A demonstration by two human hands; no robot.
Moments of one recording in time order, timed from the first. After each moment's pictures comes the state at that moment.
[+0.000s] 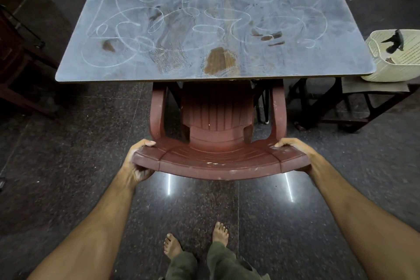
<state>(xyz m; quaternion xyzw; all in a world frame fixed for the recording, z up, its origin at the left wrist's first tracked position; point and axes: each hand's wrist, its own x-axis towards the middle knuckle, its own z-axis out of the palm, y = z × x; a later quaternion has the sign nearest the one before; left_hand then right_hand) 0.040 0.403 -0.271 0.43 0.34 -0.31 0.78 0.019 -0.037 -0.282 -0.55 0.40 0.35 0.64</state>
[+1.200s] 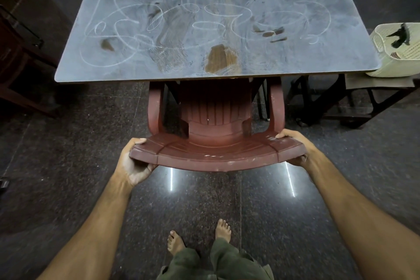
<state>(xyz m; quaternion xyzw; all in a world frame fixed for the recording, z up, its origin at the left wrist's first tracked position) 0.036 0.400 -0.250 0.40 0.35 -0.22 0.82 0.033 -0.024 -0.276 -0.48 0.41 0.29 0.72</state>
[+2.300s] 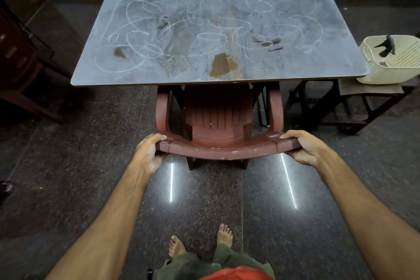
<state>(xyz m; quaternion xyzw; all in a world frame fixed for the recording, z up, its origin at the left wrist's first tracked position) 0.029 0.374 -0.228 0.51 0.39 -0.14 0.75 0.001 -0.016 -0.235 -0.47 0.41 0.19 0.76</state>
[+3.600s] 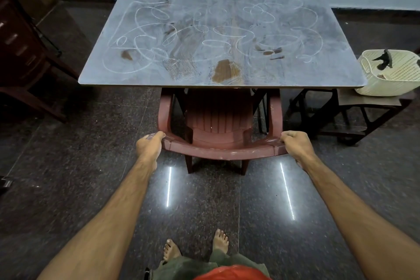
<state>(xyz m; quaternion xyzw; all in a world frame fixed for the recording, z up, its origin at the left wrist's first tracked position) 0.027 0.369 -0.237 0.70 0.40 -0.03 0.59 0.002 -0.003 -0.255 -0.83 0.30 0.08 0.47</state>
